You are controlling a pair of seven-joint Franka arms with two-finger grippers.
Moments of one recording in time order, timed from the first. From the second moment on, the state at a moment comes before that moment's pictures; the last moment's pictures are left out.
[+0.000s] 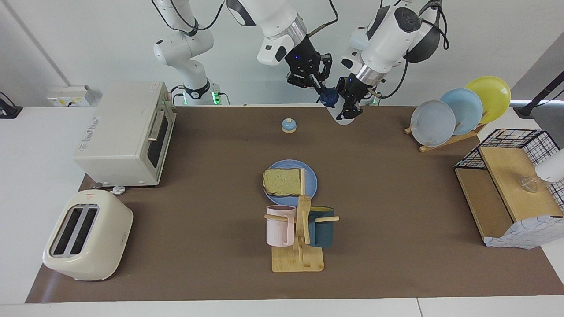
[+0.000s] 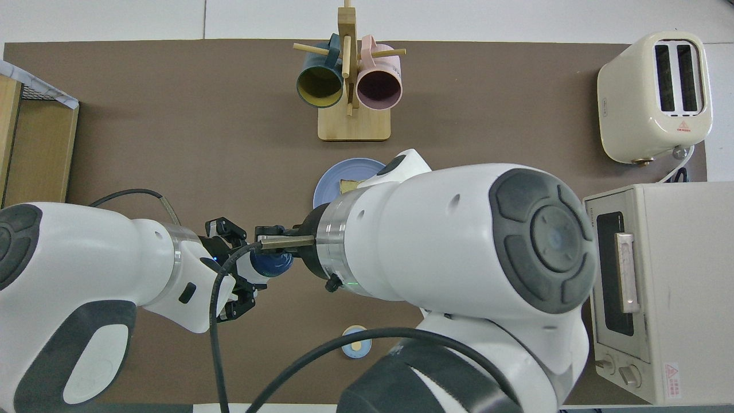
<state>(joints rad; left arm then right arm) -0.83 -0.30 0.33 -2.15 -0.22 1.91 0.99 0.62 0.08 0.06 -1.56 0.43 2.00 0.60</state>
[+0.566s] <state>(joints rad) -0.83 -0.30 0.33 -2.16 -0.22 1.92 0.98 0.60 0.08 0.06 -1.58 0.46 2.02 0.66</state>
